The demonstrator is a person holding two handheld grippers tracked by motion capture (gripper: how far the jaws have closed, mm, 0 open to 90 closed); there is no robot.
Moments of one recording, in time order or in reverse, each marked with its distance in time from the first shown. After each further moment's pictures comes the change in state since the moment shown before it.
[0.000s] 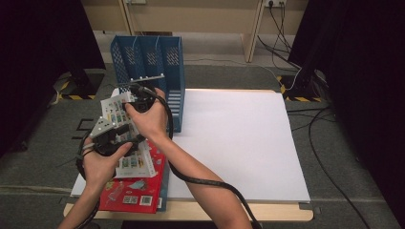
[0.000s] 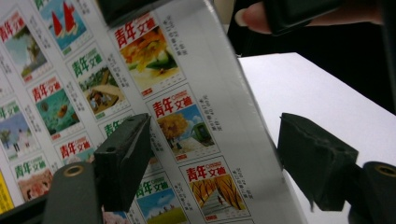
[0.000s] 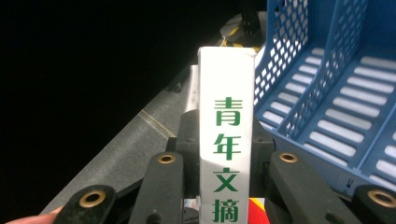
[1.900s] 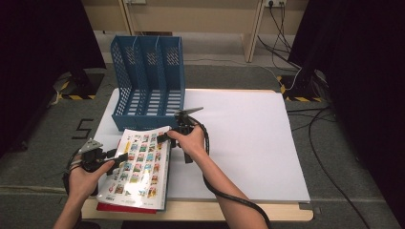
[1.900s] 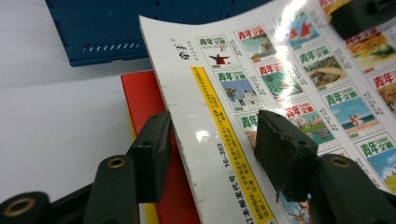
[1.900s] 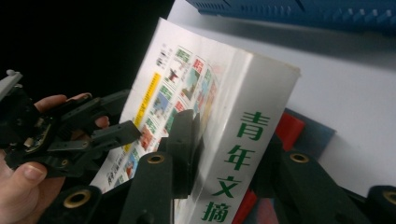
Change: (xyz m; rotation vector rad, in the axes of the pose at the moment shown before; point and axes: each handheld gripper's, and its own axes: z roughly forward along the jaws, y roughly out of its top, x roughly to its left) left arm 0.075 -0.085 -0.002 0.214 -0.008 -0.086; right arm -0.126 -0.102 0.008 0.291 0.210 0.343
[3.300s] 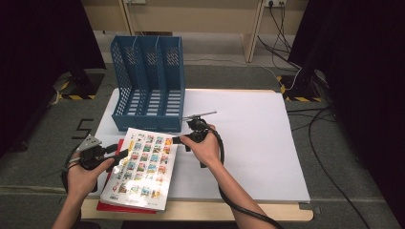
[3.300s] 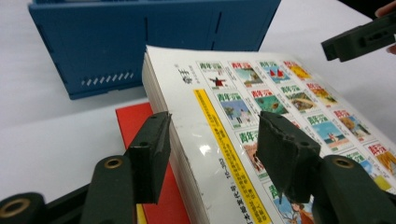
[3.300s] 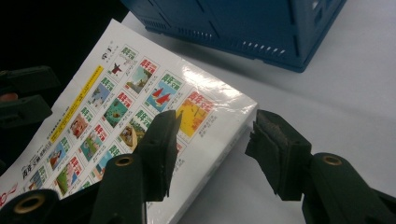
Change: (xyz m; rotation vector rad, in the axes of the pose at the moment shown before) left arm -0.009 0.012 -0.006 -0.042 -0.011 0.065; right arm -0.015 -0.026 -0.035 -0.131 -0.227 -0.165
